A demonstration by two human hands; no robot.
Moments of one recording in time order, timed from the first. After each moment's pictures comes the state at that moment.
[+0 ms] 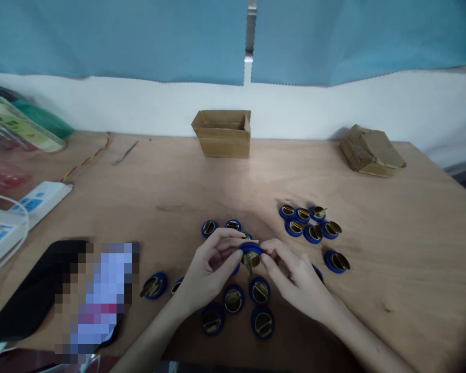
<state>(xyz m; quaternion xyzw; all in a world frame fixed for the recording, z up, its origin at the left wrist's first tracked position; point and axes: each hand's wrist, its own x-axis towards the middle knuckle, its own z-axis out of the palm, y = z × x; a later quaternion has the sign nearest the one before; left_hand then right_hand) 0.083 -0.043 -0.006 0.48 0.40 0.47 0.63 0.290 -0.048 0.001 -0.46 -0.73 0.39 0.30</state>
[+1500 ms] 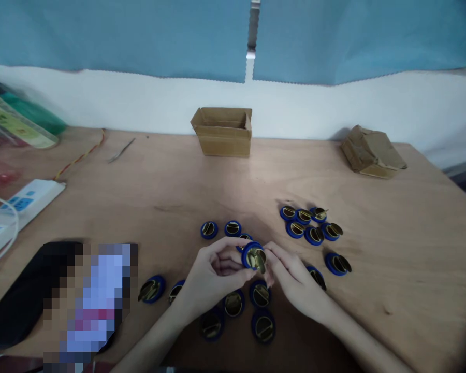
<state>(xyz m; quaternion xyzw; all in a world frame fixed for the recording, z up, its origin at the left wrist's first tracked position) 0.085 -0.044 -0.007 0.43 0.46 0.40 0.67 0.284 -0.045 -0.005 -0.47 -0.64 0.54 0.27</state>
